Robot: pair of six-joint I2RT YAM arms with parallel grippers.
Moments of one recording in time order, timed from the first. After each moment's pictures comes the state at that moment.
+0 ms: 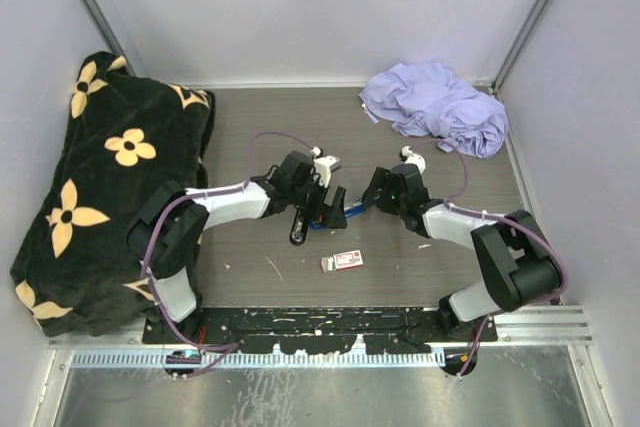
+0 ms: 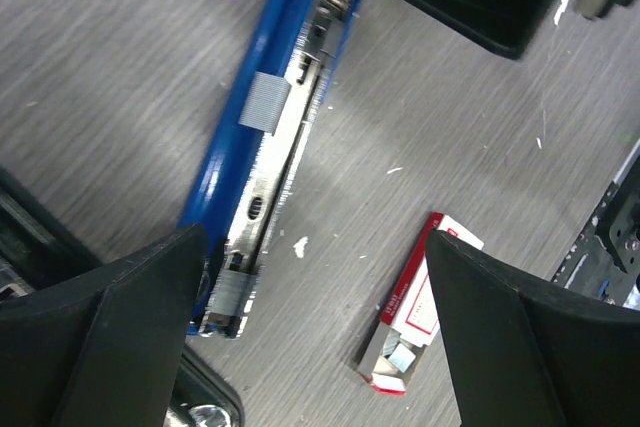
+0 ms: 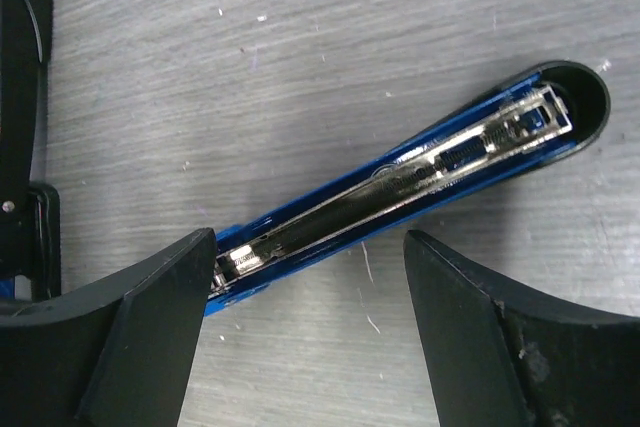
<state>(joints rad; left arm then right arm) -0.73 1.78 1.03 -0.02 0.41 -0.29 0.39 1.46 0.56 0.19 0.10 0.61</state>
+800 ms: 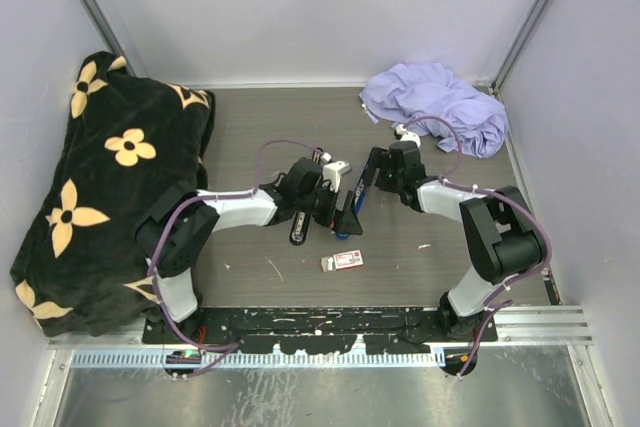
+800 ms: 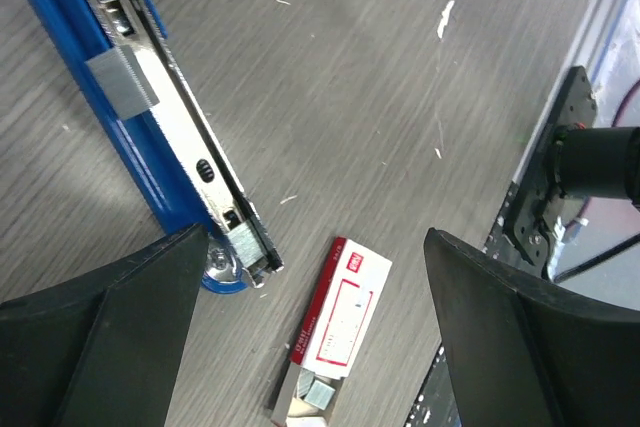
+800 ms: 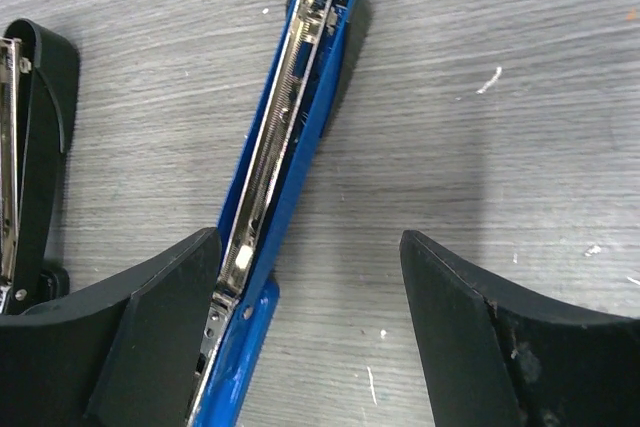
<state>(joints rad) -0.79 1.82 1.00 0.17 0.54 -0.44 0.33 1.64 0.78 0.20 0.05 0.49</state>
